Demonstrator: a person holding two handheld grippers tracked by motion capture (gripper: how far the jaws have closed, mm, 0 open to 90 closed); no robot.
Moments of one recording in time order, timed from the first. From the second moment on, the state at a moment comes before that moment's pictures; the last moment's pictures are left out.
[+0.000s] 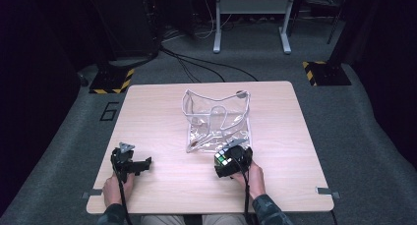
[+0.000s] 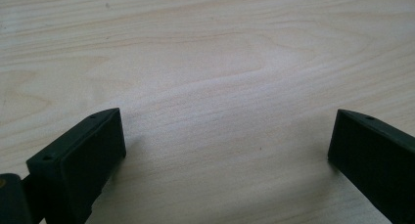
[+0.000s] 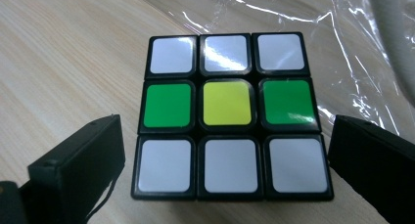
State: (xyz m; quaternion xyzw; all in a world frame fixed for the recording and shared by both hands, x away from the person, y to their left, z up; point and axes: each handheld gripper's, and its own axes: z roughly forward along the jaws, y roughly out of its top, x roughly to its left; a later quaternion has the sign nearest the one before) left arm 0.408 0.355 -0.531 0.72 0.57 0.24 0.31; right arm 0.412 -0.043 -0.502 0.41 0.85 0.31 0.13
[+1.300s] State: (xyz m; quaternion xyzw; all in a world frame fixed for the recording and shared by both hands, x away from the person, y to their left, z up) left arm 0.408 0.356 -0.531 0.73 0.57 0.23 0.31; right arm 0.403 -0.049 -0.477 0.40 0.84 0.33 0.14
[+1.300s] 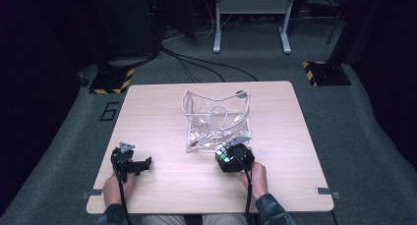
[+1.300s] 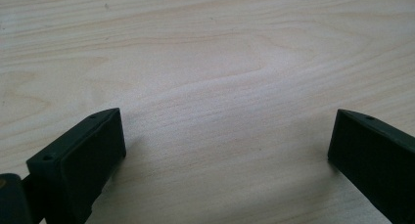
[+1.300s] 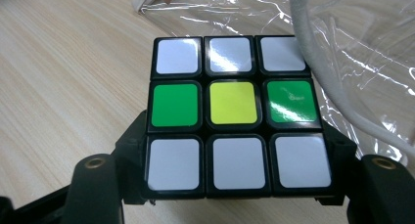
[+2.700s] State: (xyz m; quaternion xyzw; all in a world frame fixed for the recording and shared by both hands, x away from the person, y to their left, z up) left arm 0.408 0.356 -0.531 0.73 0.56 0.23 0.31; right arm 0.388 -0.082 -0.459 0.43 0.83 0.34 0.14
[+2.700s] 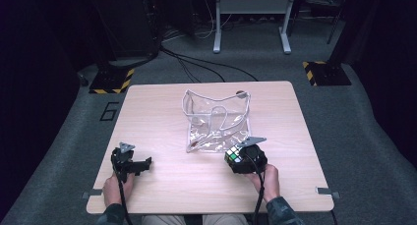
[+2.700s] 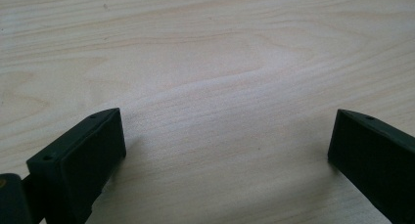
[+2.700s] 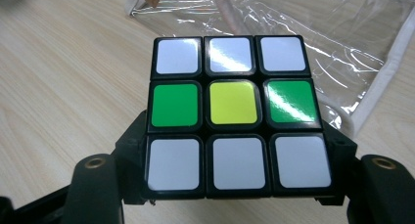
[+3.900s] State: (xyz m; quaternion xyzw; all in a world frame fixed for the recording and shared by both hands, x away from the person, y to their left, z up) left arm 0.408 0.356 -0.531 0.73 0.56 0.23 0.31; right arm 0.400 -0.107 -0.419 0.43 0.81 0.35 0.18
